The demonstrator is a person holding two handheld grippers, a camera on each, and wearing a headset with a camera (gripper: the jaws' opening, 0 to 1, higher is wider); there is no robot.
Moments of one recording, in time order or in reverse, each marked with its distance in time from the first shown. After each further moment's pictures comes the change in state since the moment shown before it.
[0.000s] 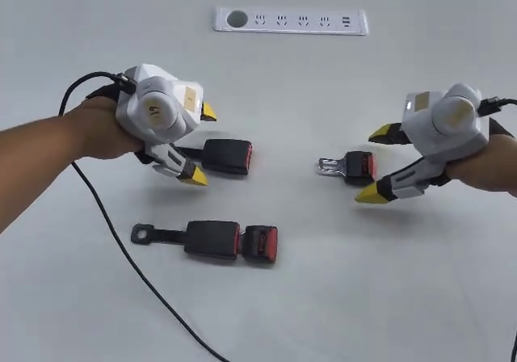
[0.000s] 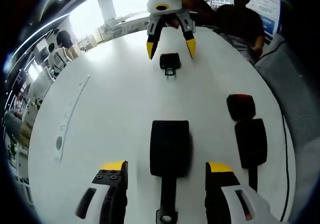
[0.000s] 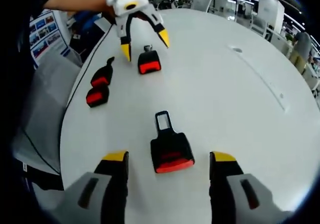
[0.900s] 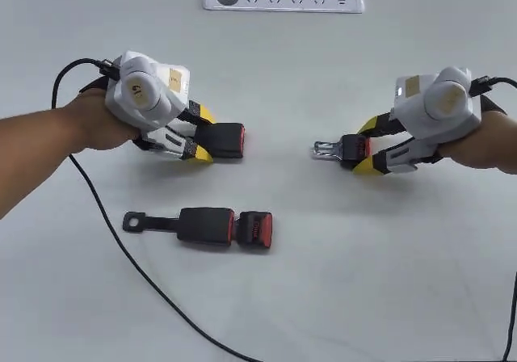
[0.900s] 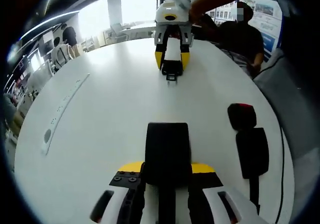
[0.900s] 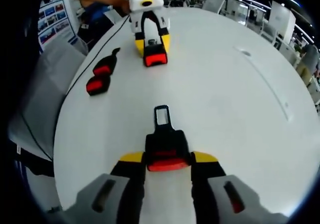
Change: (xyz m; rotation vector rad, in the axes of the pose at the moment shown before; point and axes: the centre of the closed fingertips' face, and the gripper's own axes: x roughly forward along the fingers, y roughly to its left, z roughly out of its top) left arm 0.012 -0.003 -0.002 -0.093 -0.132 -0.056; right arm 0.005 -0.006 -0.009 -0.111 0.009 0.014
